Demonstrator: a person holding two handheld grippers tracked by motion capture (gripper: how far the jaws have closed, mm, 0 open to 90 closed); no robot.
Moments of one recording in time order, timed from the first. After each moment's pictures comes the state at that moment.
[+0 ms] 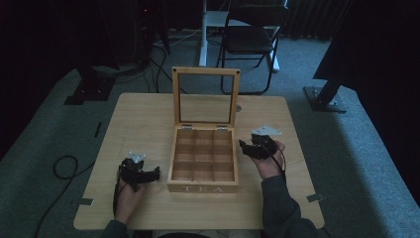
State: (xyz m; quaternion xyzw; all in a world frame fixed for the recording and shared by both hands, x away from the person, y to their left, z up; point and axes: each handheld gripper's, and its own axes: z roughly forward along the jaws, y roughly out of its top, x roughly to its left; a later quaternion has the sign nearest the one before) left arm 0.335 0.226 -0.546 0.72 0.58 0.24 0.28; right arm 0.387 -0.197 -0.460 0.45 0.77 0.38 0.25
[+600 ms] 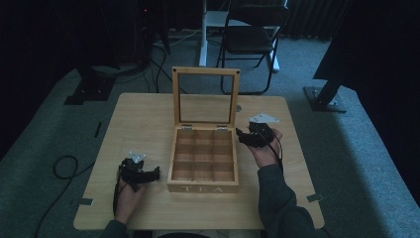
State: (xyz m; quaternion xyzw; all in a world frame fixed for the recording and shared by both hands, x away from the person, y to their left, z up) left arm 0.335 0.226 -0.546 0.72 0.58 0.24 0.28; right arm 0.410 -0.186 -0.432 0.44 0.76 0.39 0.27
